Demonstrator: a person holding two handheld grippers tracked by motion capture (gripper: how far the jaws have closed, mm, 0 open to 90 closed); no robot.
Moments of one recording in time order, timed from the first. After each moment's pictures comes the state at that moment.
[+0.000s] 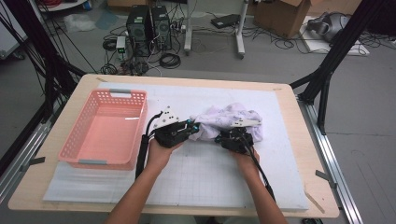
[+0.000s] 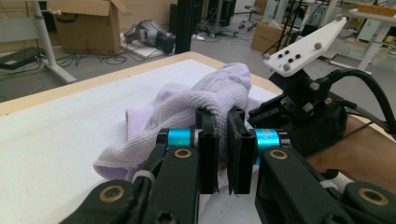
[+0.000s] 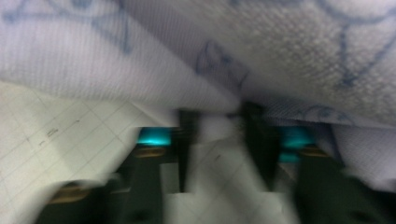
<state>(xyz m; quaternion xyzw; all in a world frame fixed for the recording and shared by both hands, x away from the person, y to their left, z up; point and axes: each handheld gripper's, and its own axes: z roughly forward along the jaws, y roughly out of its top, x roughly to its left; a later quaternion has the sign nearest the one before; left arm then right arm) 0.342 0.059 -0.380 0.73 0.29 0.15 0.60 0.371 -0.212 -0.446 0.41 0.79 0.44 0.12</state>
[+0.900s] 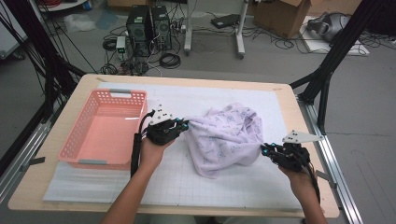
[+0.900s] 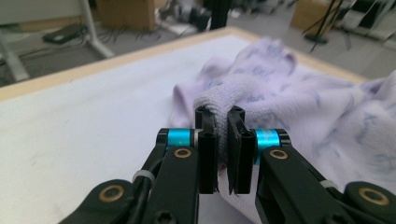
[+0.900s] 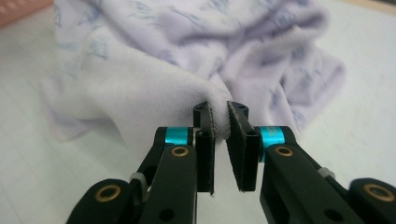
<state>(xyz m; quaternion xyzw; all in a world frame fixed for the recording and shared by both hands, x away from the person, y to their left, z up) 0.349 0.077 -0.387 0.75 0.34 0.19 0.53 0.282 -0.332 -0.382 0.41 0.80 0.41 0.18</state>
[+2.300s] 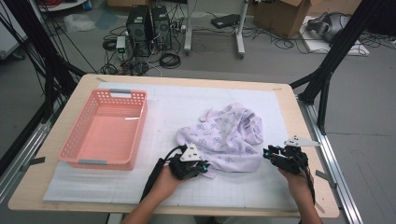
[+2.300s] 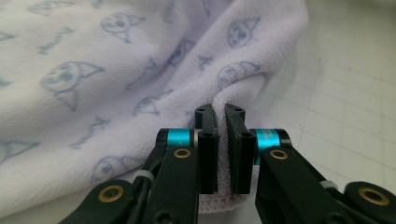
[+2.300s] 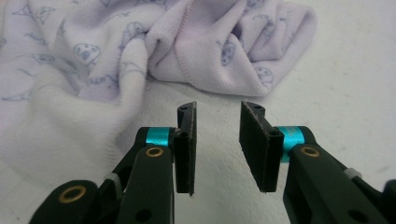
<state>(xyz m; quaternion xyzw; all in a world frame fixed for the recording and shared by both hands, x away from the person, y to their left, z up) 0.290 0.030 -0.441 0.85 0.21 0.09 0.48 0.295 -0.352 -0.428 0.46 0.77 0.41 0.19</state>
